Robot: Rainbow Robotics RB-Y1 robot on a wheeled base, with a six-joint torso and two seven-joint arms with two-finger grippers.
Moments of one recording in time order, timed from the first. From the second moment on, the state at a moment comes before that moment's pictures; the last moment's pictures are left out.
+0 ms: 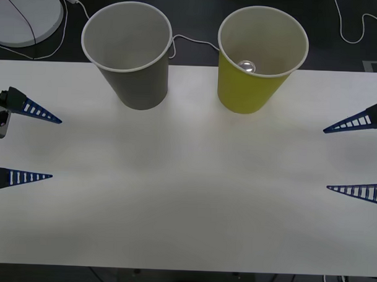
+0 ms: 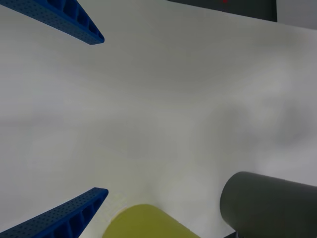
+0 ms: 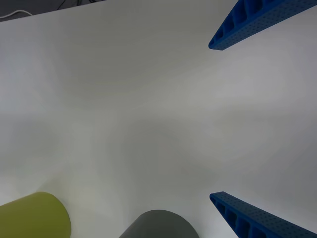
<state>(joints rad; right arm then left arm) -0.05 -0.87 -0.38 -1.86 1.42 -1.57 -0.12 -0.11 0.95 0.31 -1.90 -1.53 -1.57 0.14</state>
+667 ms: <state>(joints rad) -0.02 -0.71 -0.39 -1.86 1.56 -1.57 -0.05 -0.11 0.95 0.31 -1.90 -1.53 -1.57 0.14</state>
